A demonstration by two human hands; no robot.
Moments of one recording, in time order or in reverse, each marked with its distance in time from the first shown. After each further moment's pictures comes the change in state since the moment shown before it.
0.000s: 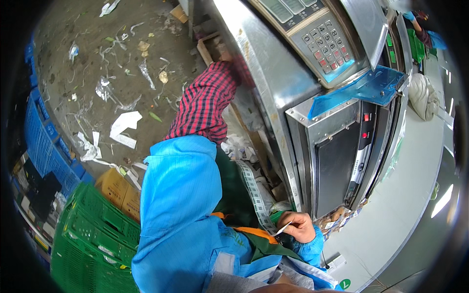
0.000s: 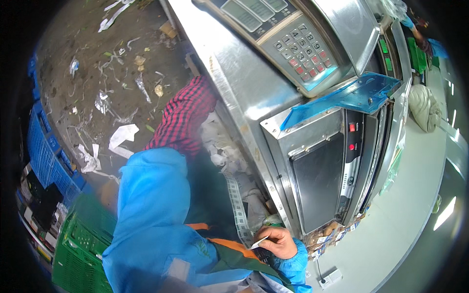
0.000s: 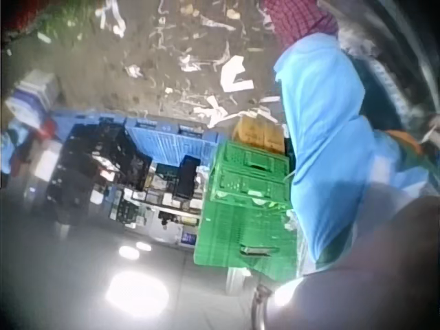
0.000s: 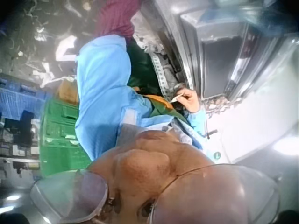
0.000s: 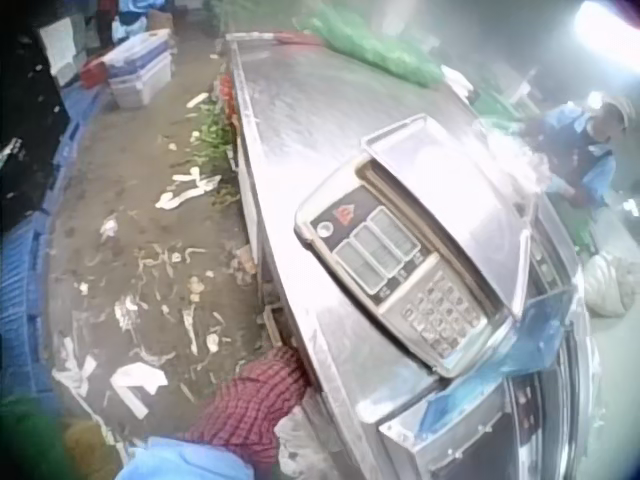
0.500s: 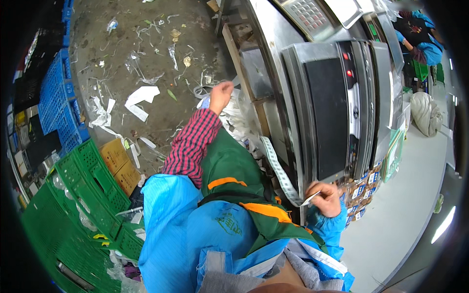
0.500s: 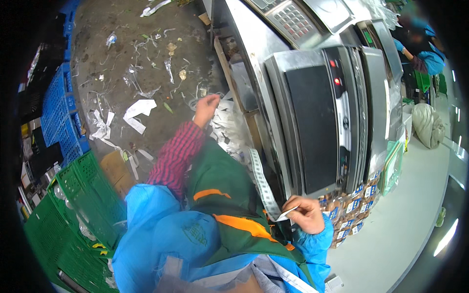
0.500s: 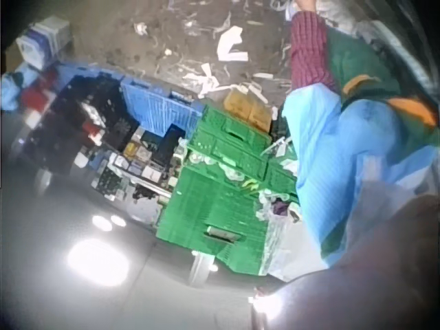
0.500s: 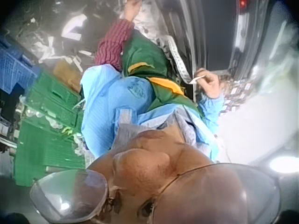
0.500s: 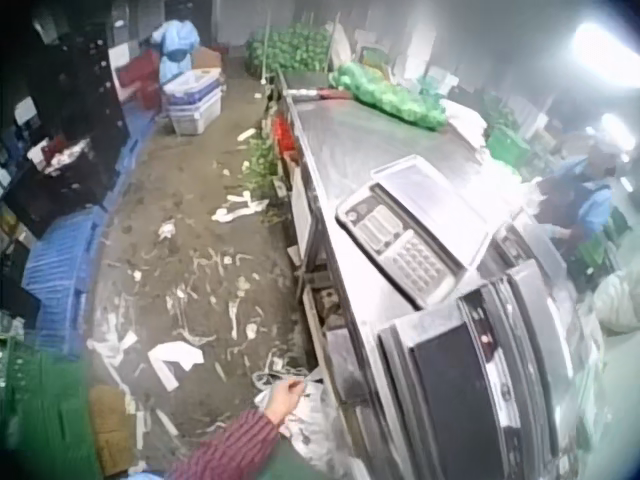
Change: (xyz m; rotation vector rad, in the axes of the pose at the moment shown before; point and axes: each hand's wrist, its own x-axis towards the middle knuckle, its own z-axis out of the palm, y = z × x) left_hand -0.325 -0.049 0.051 -0.976 0.370 -0.025; right_hand -0.145 0.031 -0.043 -0.273 -0.071 -0.208
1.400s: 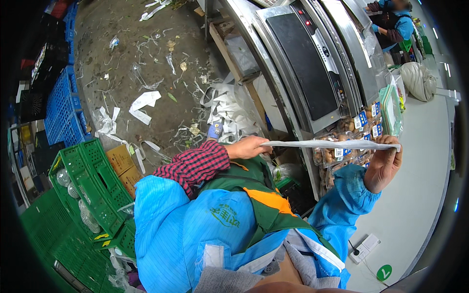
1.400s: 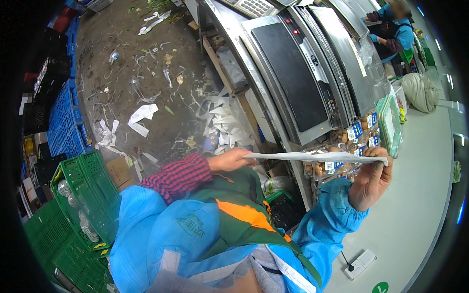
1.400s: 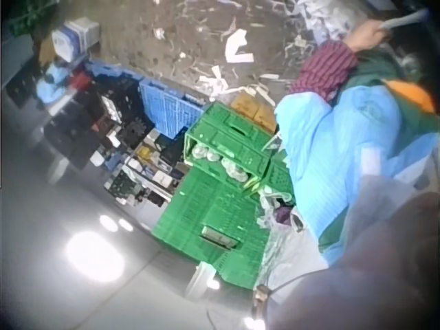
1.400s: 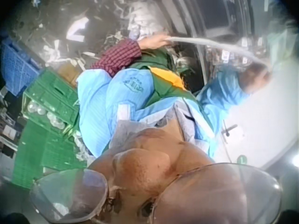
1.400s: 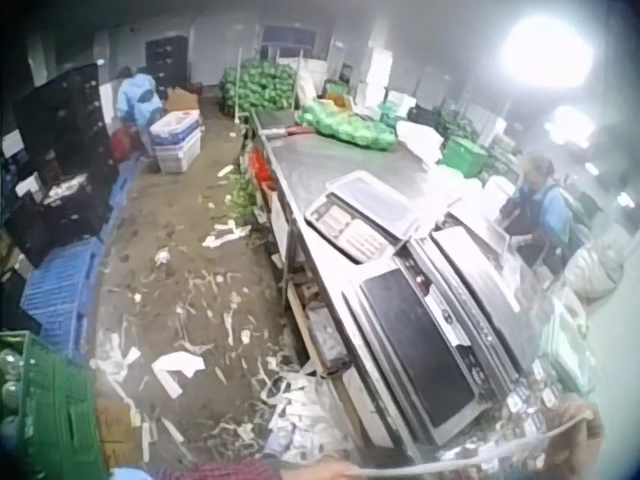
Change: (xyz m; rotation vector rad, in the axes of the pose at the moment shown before) left_hand -0.311 0.108 0.021 0.066 -1.153 0.331; right_hand -0.173 0.001 -0.004 -0.122 0.714 -1.023
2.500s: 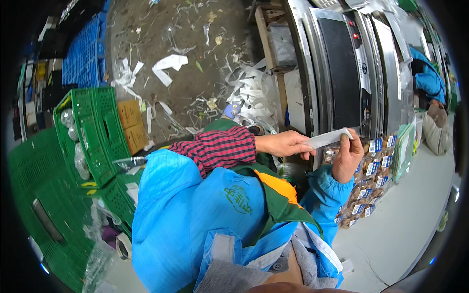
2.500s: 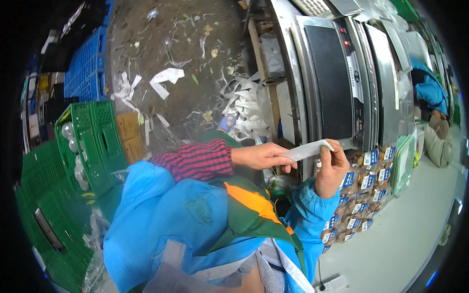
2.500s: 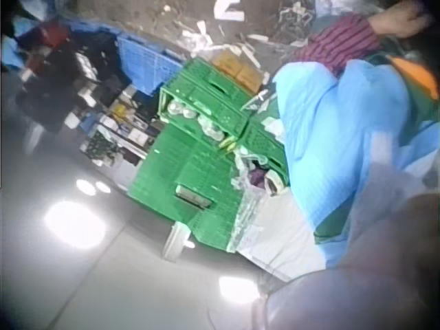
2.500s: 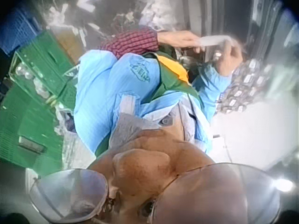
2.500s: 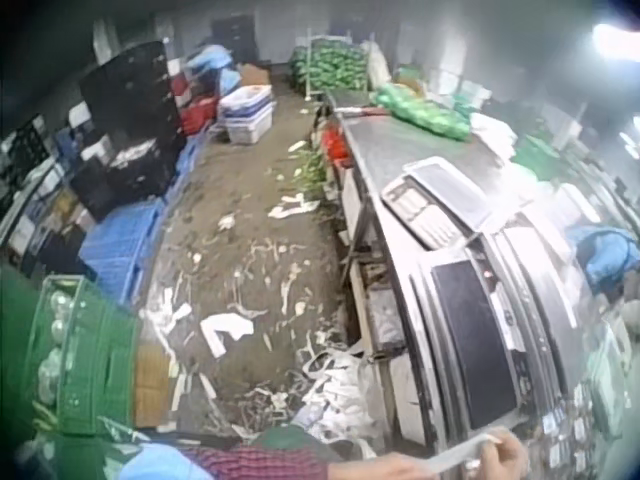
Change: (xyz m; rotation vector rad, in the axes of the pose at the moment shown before) left_hand 0.006 0.093 0.012 -0.452 0.055 0.068; right_hand -0.048 0.078 0.086 -0.148 -0.190 0.382
